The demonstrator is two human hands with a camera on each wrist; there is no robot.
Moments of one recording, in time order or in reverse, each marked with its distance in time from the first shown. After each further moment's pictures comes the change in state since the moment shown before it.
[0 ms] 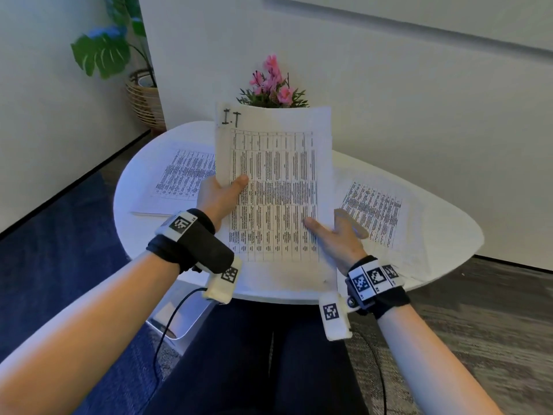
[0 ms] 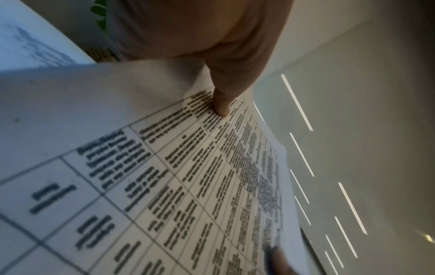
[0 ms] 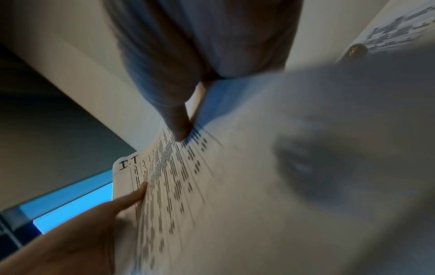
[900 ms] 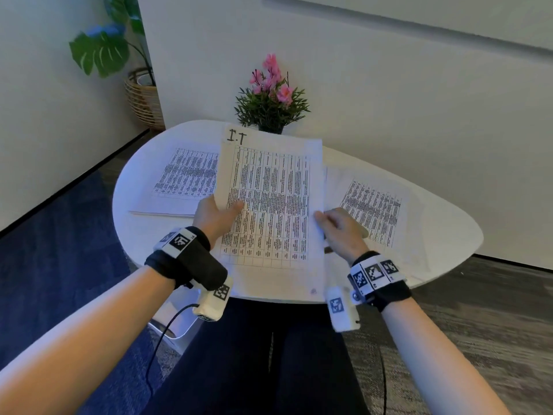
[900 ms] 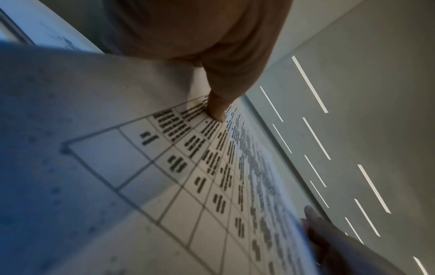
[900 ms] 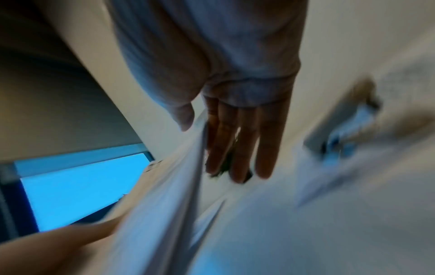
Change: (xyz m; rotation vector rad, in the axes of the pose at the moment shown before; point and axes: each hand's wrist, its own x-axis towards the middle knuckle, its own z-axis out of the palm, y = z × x) left_hand 0.000 -0.040 -0.006 0.159 0.013 -0.068; right_hand 0.018 0.009 -0.016 -0.340 0.026 -0.131
